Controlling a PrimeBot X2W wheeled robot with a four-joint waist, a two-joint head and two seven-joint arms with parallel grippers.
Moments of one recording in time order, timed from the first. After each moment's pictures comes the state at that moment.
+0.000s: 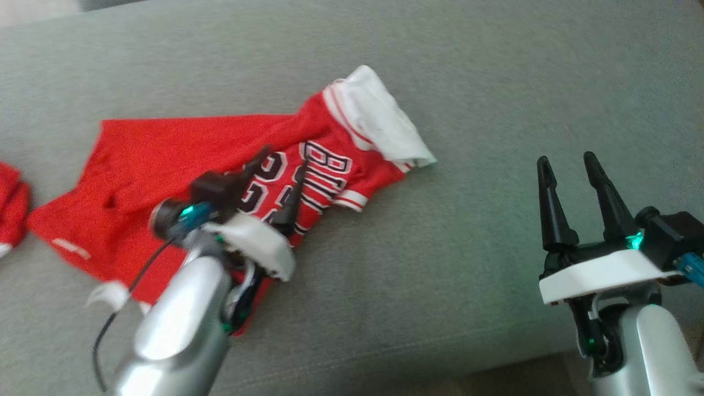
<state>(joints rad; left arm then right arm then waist) -0.46 0.13 -0.53 0.45 -0.37 -0.02 -0.20 -0.09 -0.05 0.04 -0.03 0.21 0.13 0.00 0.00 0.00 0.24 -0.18</state>
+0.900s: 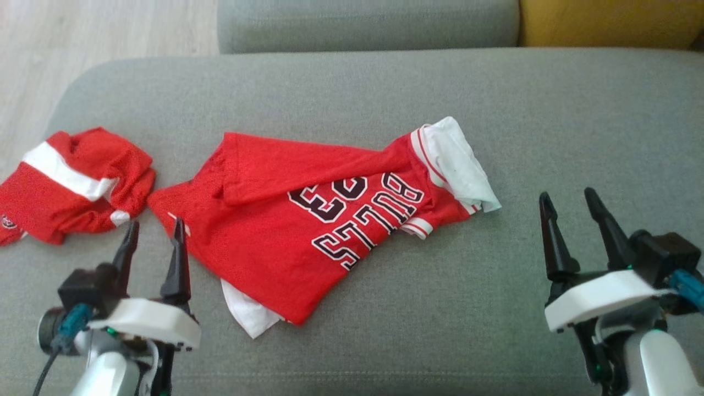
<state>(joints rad) -0.06 0.30 -0.28 0.15 -0.43 0.16 -0.24 -0.02 -0.05 0.00 -0.03 0.16 0.13 0.08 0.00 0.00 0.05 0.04</state>
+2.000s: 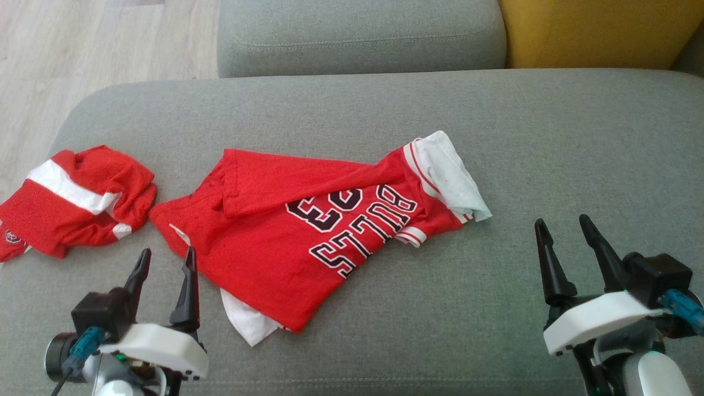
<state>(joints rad) 0.04 0.32 -0.32 0.05 -0.43 0.21 -0.18 0.06 -0.04 0.01 -0.04 0.16 0.13 0.10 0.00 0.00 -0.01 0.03</state>
